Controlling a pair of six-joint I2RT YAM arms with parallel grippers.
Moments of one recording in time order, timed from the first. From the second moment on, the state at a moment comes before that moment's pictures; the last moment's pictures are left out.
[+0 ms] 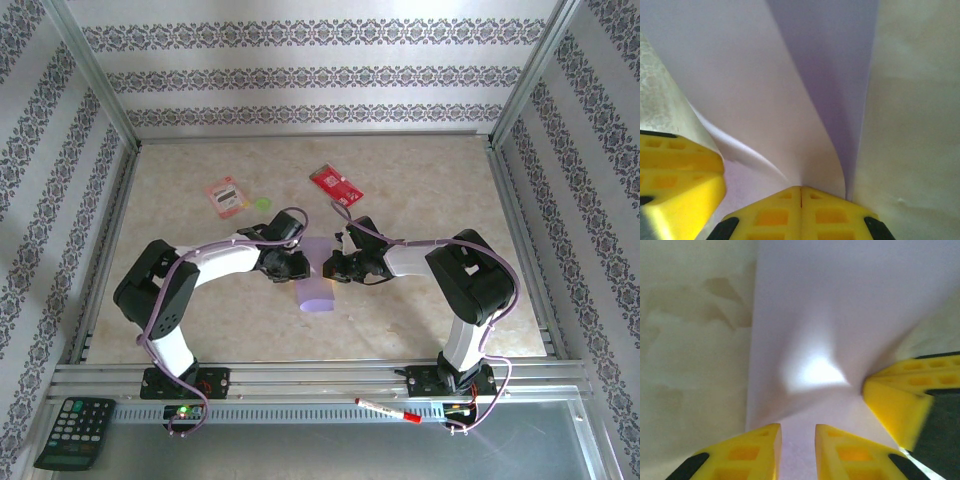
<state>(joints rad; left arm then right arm) -0.61 1.72 1.00 -0.43 0.26 -0.73 0.57 1.81 0.80 0.01 -0.55 0.74</state>
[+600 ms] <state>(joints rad) -0.49 1.85 1.09 -0.40 0.28 -0.68 0.57 1.81 0.80 0.01 -0.55 0.74</state>
